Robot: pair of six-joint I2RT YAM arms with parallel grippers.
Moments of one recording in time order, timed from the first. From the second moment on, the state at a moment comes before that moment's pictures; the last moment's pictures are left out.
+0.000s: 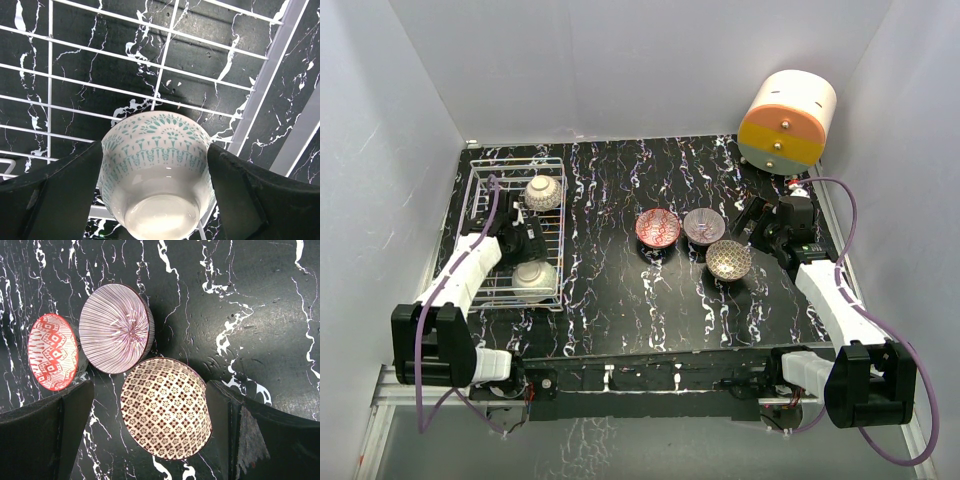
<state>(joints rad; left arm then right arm) -0.07 1.33 0.94 -0.74 -0.08 -0.32 0.04 1.11 0.74 -0.28 -0.10 0.52</state>
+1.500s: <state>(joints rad) -0.81 1.88 1.36 -0.13 0.00 0.04 -0.02 1.17 0.80 -0.29 -0.06 0.55</state>
